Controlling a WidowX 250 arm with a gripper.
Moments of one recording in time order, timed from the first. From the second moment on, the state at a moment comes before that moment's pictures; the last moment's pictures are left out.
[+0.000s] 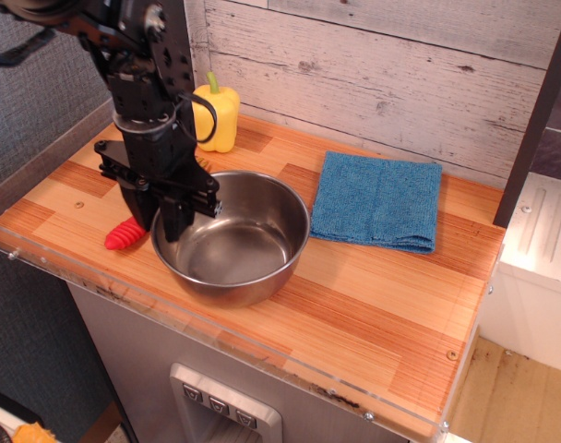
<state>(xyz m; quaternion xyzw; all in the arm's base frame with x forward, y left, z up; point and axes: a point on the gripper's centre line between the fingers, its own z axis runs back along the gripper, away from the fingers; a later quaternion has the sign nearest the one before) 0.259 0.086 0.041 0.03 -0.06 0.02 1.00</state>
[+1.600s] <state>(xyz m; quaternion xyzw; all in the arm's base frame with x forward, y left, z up) 0.319 0.026 0.120 -0.05 -0.10 0.08 0.99</state>
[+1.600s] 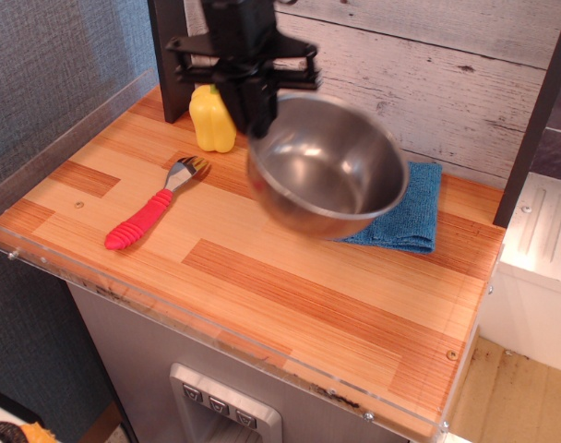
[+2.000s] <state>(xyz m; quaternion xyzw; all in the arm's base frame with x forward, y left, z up) 0.367 0.017 0.098 -0.08 -0.10 0.09 0.99</state>
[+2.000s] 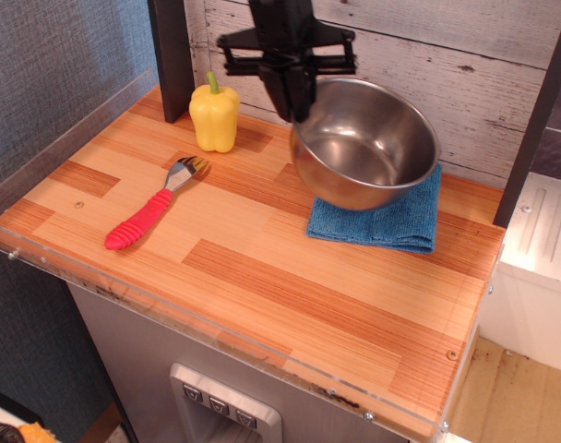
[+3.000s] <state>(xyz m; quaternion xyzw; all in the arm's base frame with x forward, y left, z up) 0.371 0.001 0.074 -0.06 -0.05 0.05 1.00</state>
